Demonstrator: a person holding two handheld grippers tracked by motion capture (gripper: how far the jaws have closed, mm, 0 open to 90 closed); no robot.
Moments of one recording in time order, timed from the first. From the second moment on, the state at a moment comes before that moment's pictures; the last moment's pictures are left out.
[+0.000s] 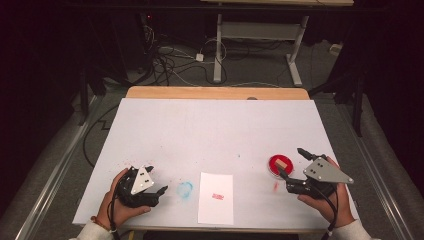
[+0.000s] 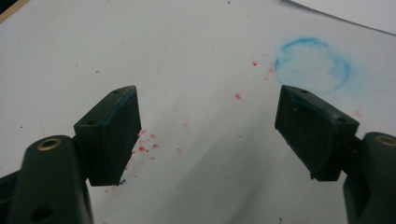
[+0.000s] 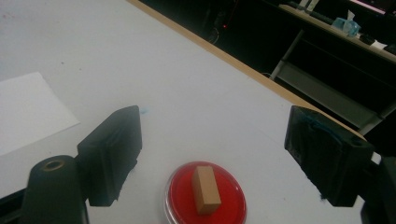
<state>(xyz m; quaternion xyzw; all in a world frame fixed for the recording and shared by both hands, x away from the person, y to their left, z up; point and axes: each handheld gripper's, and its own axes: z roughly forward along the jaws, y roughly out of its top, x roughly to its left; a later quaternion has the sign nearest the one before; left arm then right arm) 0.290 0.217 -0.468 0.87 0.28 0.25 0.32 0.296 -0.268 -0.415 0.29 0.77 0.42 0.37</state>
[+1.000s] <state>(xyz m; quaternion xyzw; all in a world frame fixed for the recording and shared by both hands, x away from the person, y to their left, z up) 0.291 0.211 -0.469 0.88 0.27 0.24 0.32 0.279 -0.295 -0.466 0.31 0.79 0.40 0.36</state>
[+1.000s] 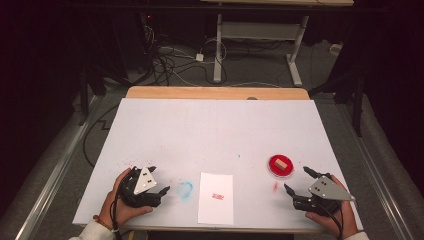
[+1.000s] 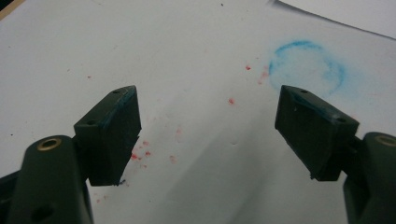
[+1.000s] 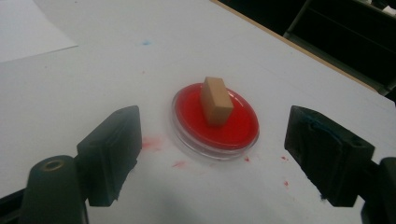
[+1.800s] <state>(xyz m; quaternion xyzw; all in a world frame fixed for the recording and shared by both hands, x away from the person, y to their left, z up) 0.286 0.212 -0.468 0.87 0.27 0.25 0.31 0.278 -0.288 -0.466 0.29 0.79 0.39 0.36</state>
